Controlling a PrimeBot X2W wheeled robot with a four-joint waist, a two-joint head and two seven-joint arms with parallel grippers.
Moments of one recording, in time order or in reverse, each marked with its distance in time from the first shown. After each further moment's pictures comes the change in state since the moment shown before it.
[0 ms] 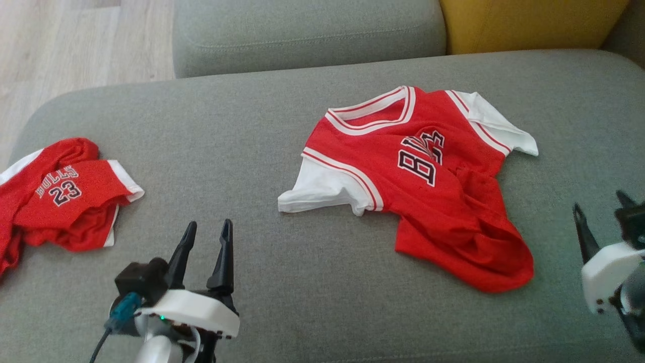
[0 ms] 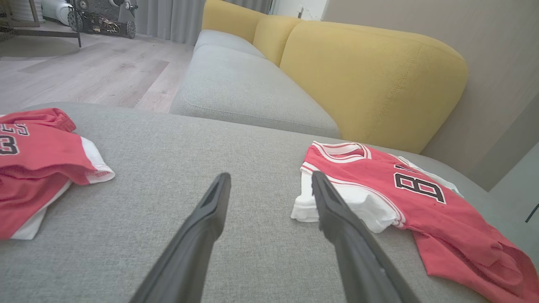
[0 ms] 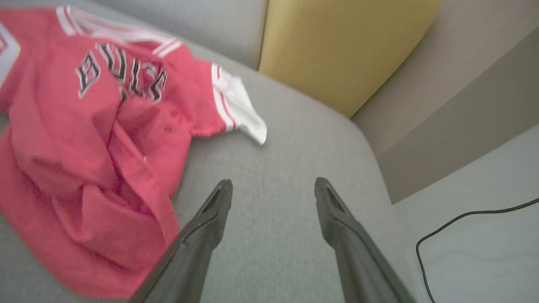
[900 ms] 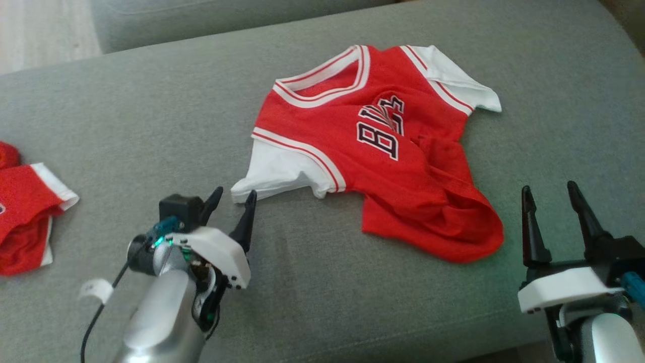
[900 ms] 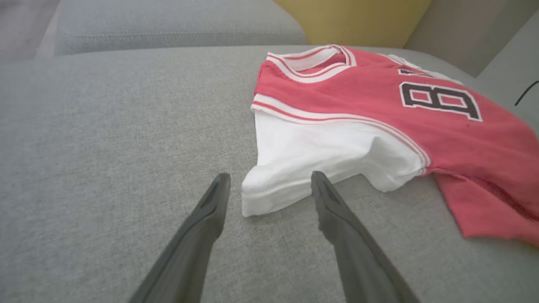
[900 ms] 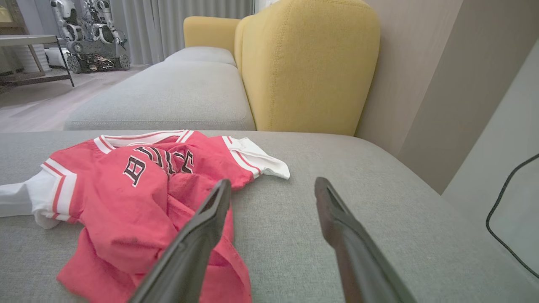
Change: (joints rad) left arm -0.330 0.013 -0.110 0.382 0.051 -0.053 0.089; right arm 0.008 0.362 -0.081 -0.009 0.009 0.000 -0.438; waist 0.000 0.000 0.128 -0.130
